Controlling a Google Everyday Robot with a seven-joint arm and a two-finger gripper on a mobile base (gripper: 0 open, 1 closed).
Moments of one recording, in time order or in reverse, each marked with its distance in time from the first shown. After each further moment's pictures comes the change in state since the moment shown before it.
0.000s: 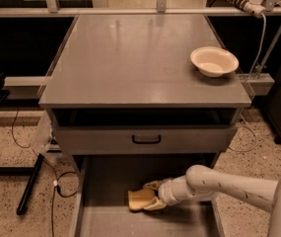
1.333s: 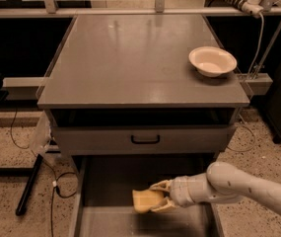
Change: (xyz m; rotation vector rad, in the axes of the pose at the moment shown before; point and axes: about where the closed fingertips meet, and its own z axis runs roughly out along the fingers) arm -0.064 0.032 -0.092 -0.006 -0.085 -0.024
